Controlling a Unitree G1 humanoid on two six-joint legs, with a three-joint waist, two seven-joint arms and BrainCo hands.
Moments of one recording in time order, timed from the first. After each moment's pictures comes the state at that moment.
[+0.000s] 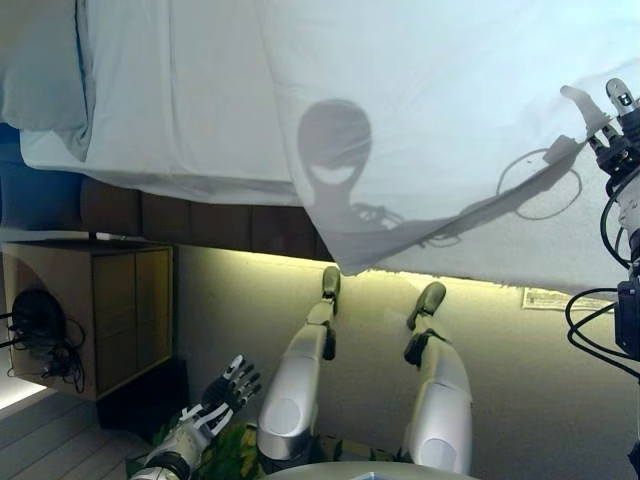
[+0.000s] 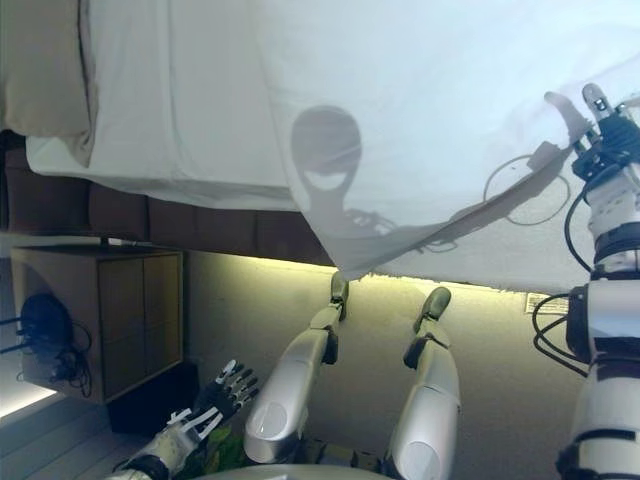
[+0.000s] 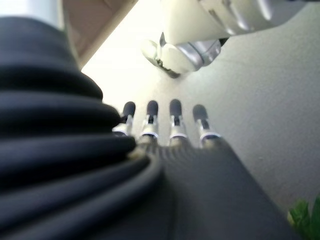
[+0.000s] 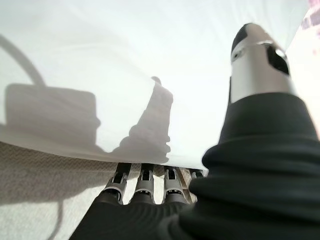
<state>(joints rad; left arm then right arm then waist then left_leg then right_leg) -0.07 0.29 -0.14 1.10 -0.93 0.05 -0.47 -1.17 -0.88 0.18 1.30 0.99 0.07 0.10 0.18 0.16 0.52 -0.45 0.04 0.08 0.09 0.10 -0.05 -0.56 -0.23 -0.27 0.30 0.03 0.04</state>
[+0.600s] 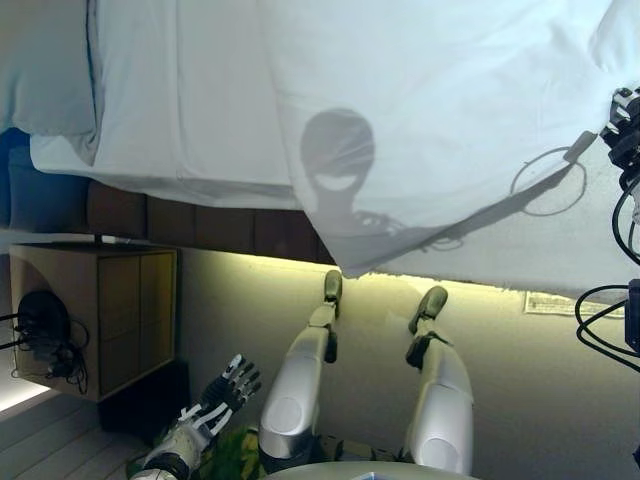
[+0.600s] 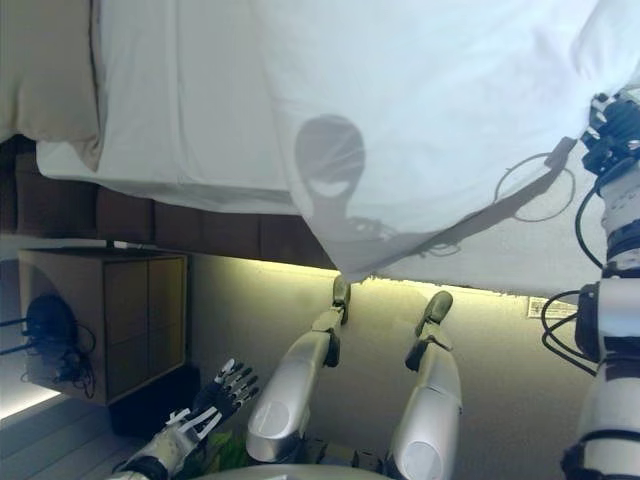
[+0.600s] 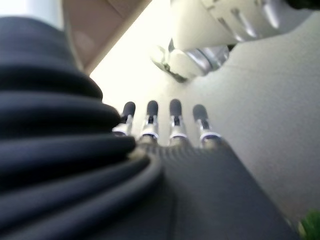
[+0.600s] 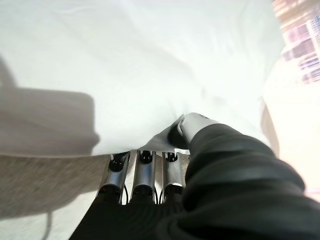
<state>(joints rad) -0.05 0.30 -0.13 1.08 -0.96 0.05 -0.47 -1.17 -0.91 0.18 1.29 0.95 0.08 0.22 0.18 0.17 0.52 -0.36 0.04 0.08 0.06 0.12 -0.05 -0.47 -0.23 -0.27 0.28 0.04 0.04</state>
